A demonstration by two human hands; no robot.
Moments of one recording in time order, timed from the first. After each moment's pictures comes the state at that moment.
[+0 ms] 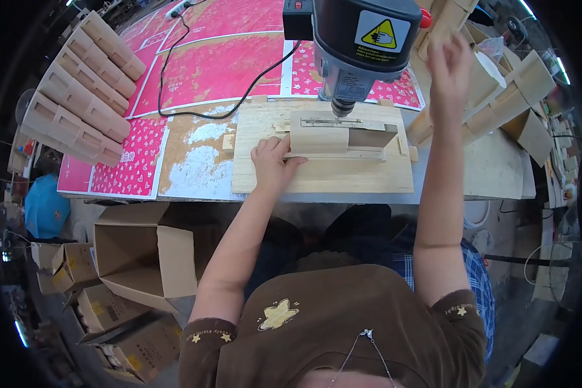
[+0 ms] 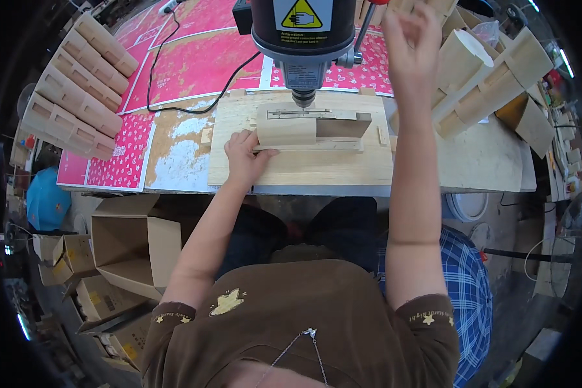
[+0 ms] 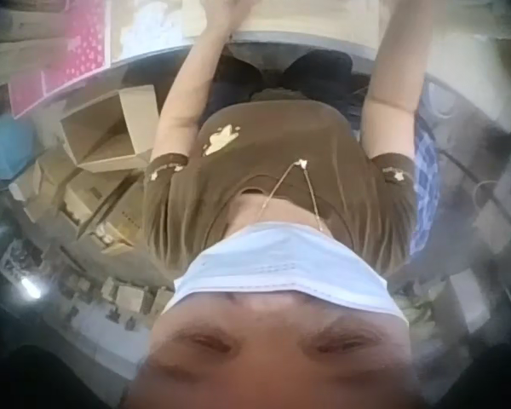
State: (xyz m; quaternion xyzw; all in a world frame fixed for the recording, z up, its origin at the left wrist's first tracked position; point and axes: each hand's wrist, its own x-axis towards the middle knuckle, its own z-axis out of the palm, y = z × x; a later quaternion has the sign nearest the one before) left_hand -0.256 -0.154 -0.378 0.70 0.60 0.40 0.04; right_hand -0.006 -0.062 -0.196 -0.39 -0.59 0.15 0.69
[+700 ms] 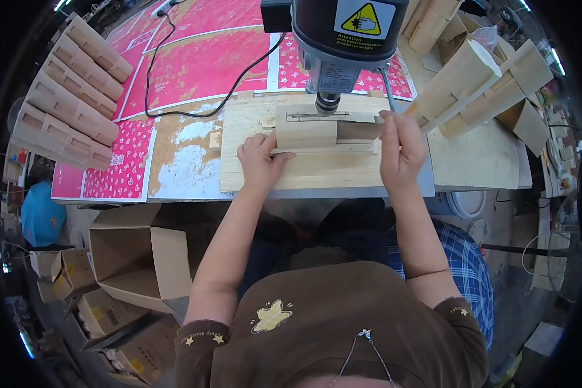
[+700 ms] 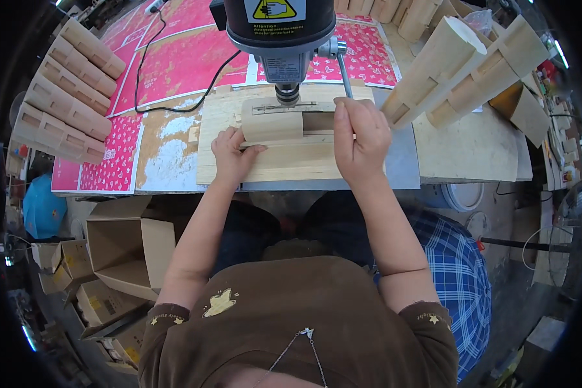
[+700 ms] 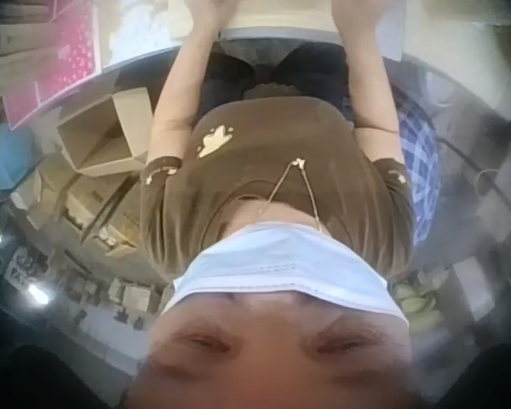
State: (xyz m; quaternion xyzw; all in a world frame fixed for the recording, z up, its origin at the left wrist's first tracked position) left_hand -0.257 -0.156 -0.379 0.70 0.61 0.37 0.06; right_hand -0.027 -0.154 -0.263 -0.42 -0.71 0.01 0.57
